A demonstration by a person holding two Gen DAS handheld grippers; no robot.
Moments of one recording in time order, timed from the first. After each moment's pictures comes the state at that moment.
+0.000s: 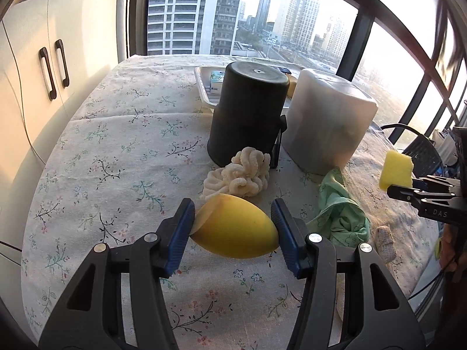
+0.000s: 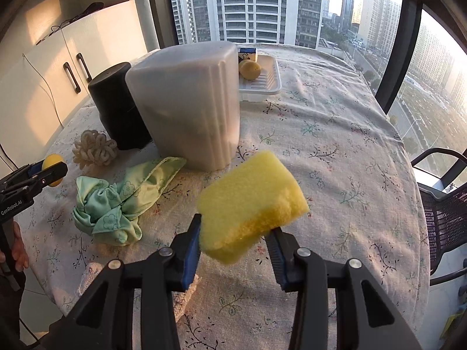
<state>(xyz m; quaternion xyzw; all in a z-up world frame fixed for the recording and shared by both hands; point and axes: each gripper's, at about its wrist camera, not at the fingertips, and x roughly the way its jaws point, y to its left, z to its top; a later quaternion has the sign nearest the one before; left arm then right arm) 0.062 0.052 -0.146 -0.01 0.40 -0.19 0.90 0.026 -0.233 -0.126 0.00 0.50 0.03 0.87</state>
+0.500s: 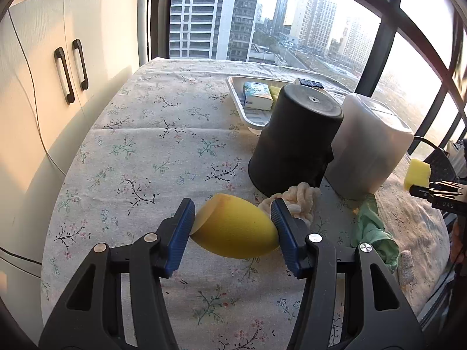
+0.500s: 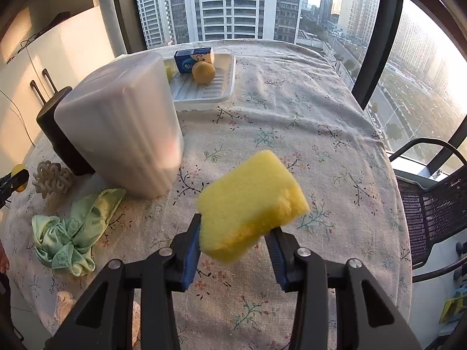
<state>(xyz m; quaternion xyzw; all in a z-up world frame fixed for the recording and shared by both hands) 0.102 0.083 -0.142 -0.01 0.40 -0.14 0.91 0.065 -0.277 -0.129 0.01 0.51 -0.02 0.86</state>
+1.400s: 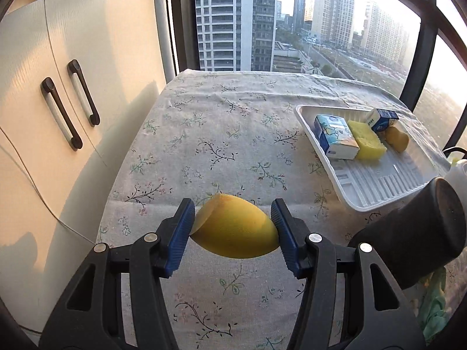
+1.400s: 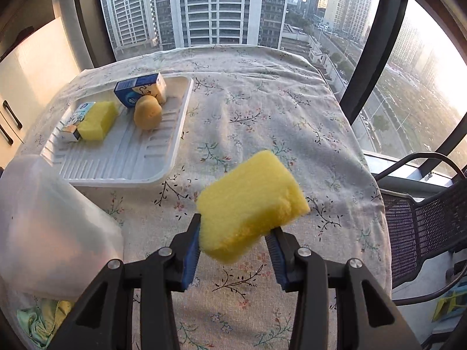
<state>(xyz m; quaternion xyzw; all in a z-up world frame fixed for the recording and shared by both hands) 0.249 0.111 -0.149 0.03 0.40 -0.08 0.91 0.192 -0.327 -0.137 0.01 0.52 -0.06 0.85</state>
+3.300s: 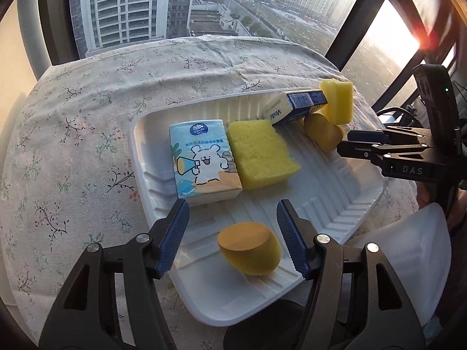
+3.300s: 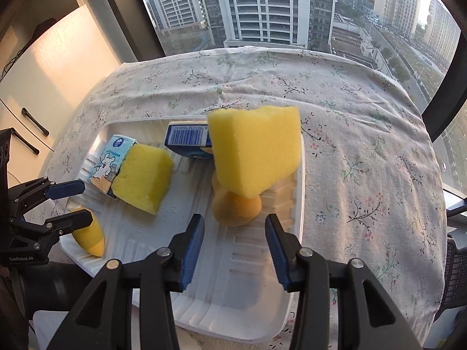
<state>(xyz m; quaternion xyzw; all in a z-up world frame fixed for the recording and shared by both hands) 0.334 -0.030 -0.158 0.03 0.50 -0.29 0.81 0.329 -0.257 -0.146 0.03 0.55 0.08 0.83</state>
